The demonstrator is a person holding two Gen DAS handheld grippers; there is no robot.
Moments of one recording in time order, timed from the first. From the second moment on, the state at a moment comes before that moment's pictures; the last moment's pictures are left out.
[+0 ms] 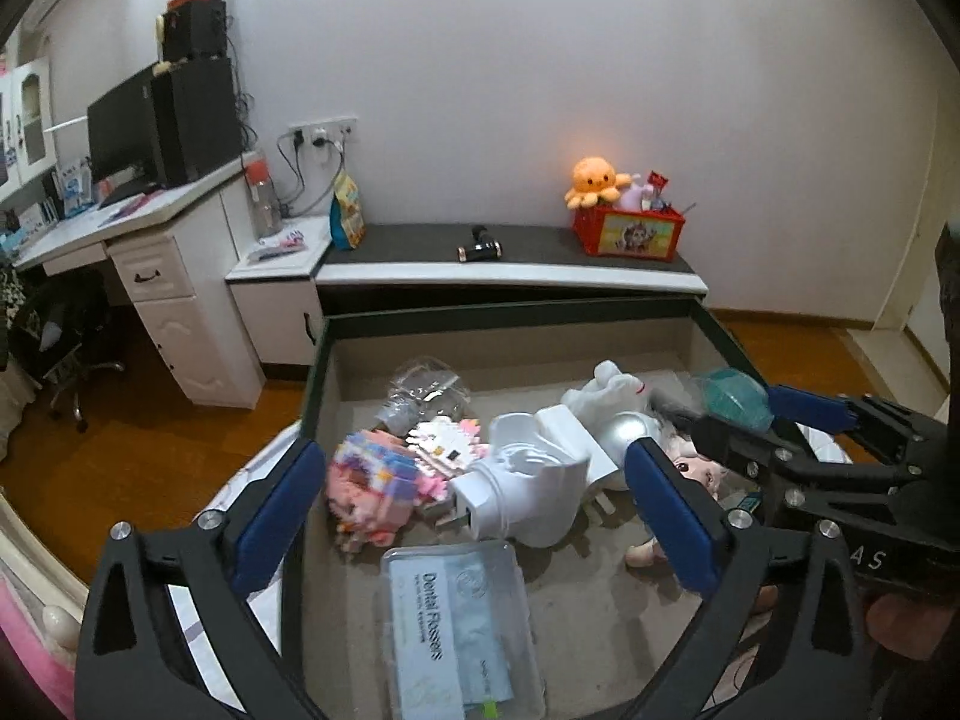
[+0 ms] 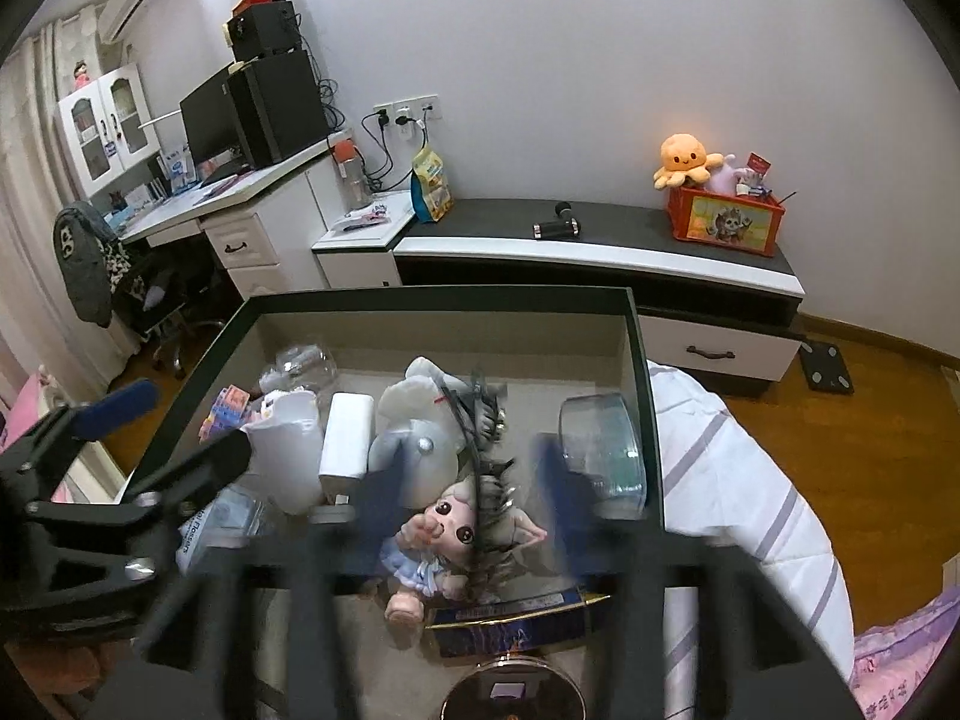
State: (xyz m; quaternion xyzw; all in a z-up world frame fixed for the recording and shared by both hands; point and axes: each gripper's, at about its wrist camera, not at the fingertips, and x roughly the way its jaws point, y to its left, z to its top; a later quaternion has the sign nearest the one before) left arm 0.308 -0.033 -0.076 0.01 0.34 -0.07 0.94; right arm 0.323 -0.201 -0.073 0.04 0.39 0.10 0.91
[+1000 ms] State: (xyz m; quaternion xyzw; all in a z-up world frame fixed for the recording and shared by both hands) left arm 0.068 0.003 -0.002 -0.02 0.25 -0.05 0.97; right arm 0.100 -0.201 0.026 0.05 0.29 0.05 0.96
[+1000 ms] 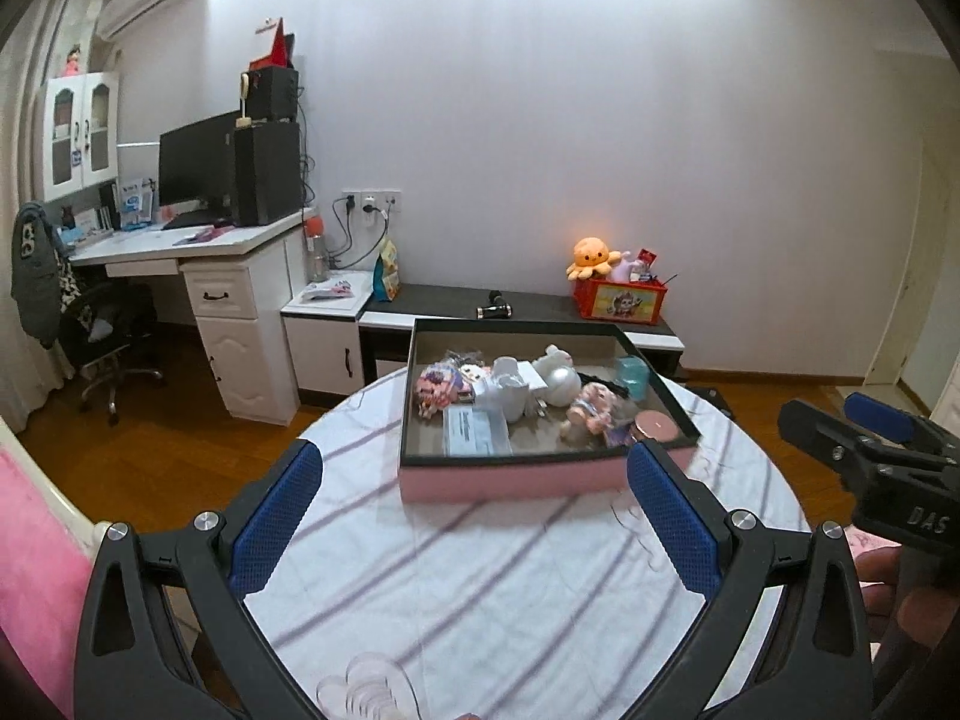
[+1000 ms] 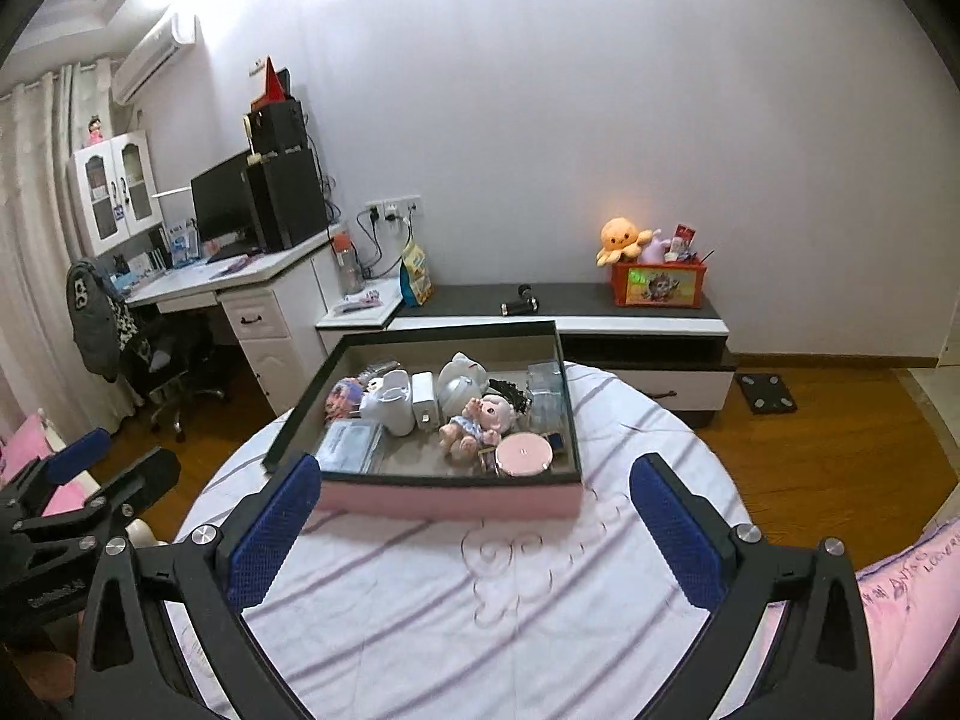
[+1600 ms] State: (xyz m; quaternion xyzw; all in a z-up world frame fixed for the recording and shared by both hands) left arm -0.049 -0.021 0.017 0.00 0.21 -0.04 0.98; right arm -0.038 -0.214 0.046 0.04 0.22 0.03 0.97
